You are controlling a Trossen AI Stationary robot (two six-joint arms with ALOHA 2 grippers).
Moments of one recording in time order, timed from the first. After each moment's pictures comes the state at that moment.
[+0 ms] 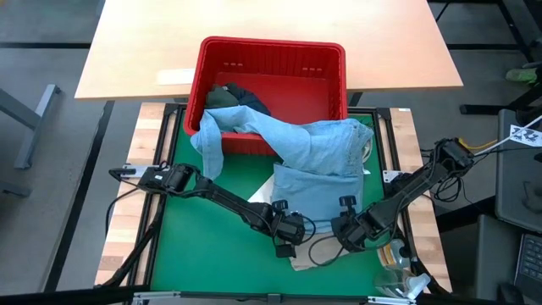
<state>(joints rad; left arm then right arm) -0.34 2.29 1.79 -0.63 -0.22 -0.45 0.70 1.50 0.83 -0.77 0.17 0.51</state>
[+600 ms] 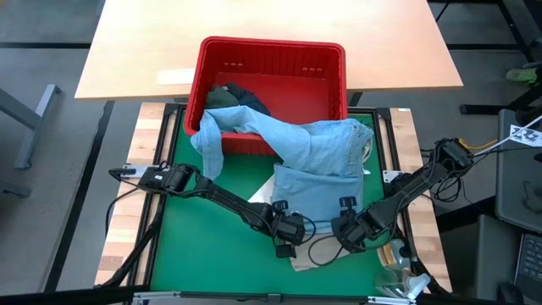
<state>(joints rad) -0.34 2.29 1.79 -0.63 -0.22 -0.45 0.70 1.50 0.83 -0.76 0.13 0.52</state>
